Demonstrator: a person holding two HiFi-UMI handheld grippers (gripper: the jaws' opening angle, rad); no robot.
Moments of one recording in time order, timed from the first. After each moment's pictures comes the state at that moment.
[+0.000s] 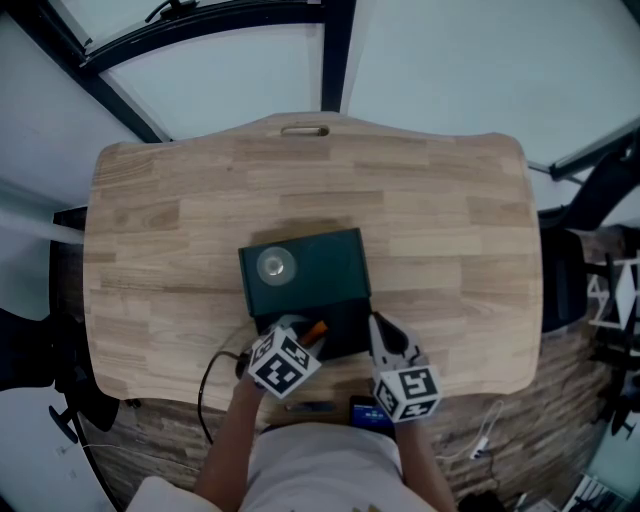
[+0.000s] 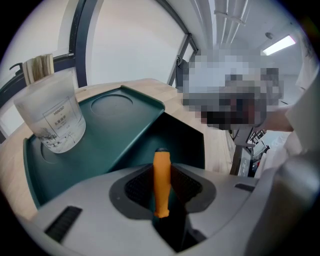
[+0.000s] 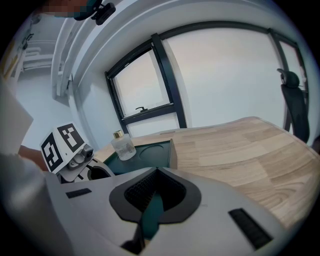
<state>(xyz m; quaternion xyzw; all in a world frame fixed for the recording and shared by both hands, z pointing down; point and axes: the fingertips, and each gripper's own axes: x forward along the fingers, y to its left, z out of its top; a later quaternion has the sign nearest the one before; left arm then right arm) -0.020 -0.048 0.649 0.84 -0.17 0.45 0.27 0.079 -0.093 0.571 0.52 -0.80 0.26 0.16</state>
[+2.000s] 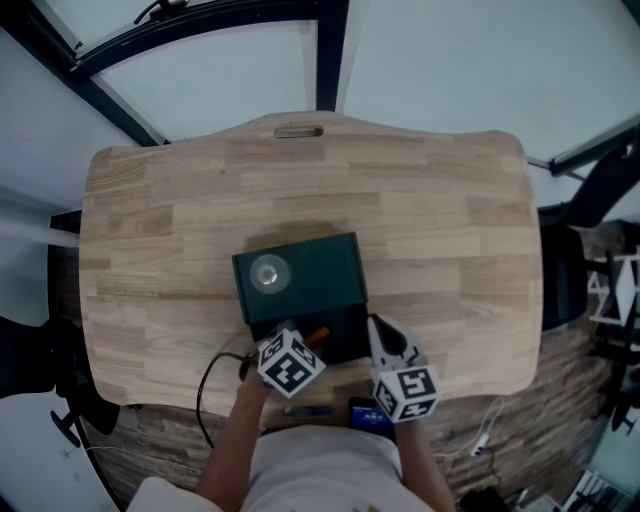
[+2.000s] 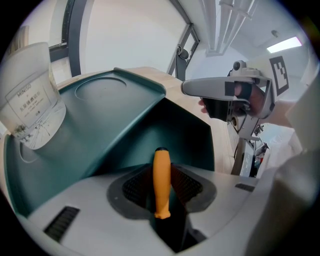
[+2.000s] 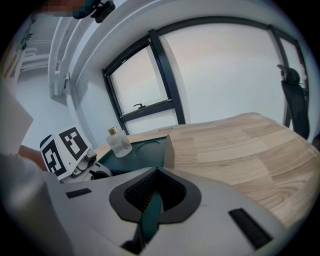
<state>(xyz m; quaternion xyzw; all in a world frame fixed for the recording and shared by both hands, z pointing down) -0.013 -0.041 0.676 0.81 -0.14 0.49 0.29 0.084 -0.098 0.585 0.52 -0.79 0.28 0.17</state>
